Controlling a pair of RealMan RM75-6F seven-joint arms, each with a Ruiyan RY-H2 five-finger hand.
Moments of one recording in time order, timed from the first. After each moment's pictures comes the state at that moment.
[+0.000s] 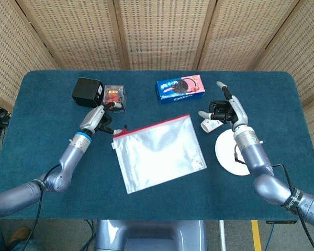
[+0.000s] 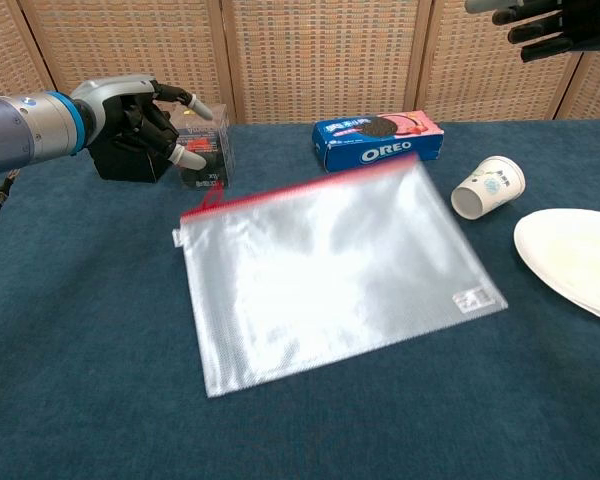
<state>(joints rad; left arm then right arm) -0.87 -1.56 -0.37 -1.24 0.93 0.70 -0.24 0.74 -1.17 0.59 -1.71 -0.44 0.74 0.44</state>
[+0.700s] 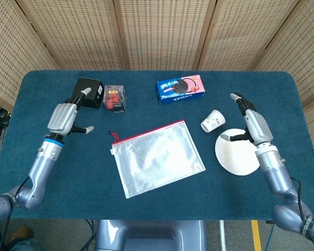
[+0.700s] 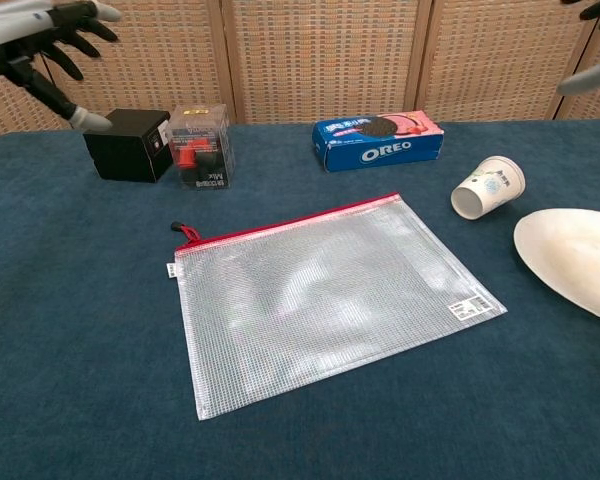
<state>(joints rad) -0.69 -1.35 -0.27 -1.45 1.16 1.08 0.00 0.57 -1.10 0.34 -1.71 -1.07 1.01 0.20</state>
